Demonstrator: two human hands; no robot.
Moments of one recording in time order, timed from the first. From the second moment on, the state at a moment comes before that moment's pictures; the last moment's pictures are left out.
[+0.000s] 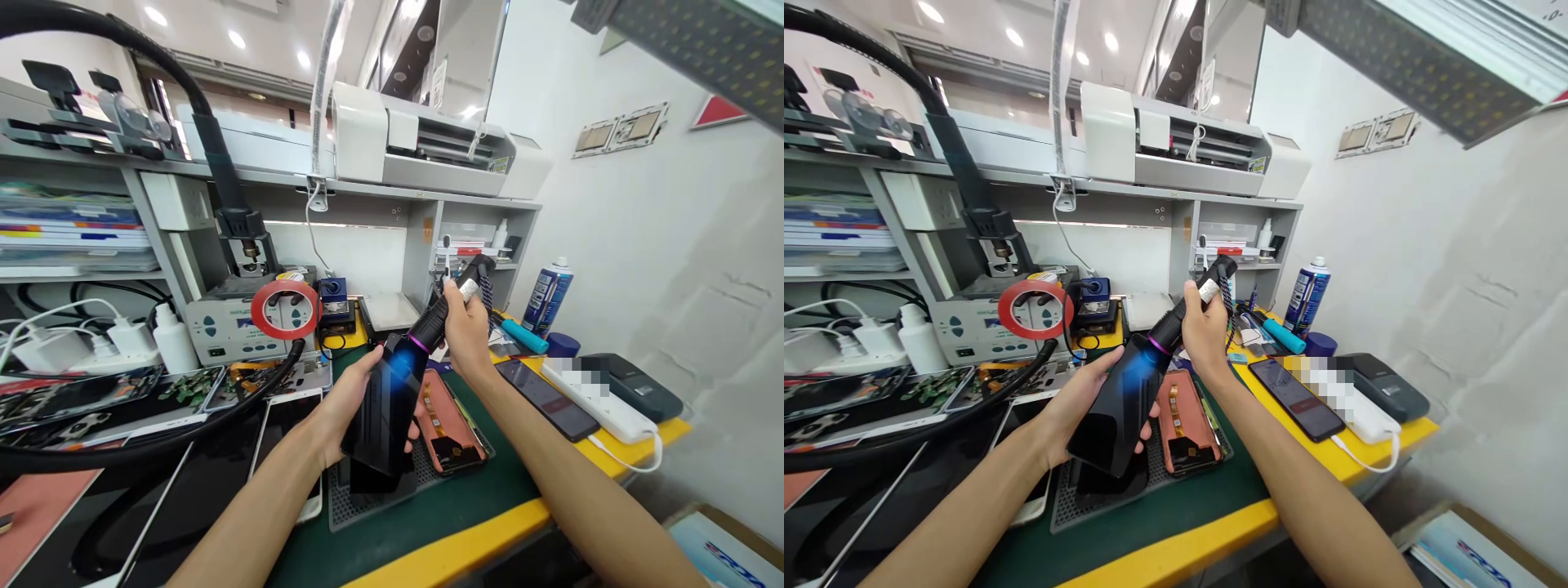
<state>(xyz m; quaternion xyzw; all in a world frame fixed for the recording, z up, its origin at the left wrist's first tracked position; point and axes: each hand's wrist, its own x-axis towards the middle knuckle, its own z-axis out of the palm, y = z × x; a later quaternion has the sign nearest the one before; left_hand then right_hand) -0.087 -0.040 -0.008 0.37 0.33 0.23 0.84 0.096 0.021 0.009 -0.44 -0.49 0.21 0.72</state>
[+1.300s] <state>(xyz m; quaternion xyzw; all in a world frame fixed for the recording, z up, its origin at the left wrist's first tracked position) -0.082 -0.036 -0.019 0.28 0.34 0.35 0.83 0.055 -0.031 -0.017 -0.39 -0.70 -0.01 0.59</state>
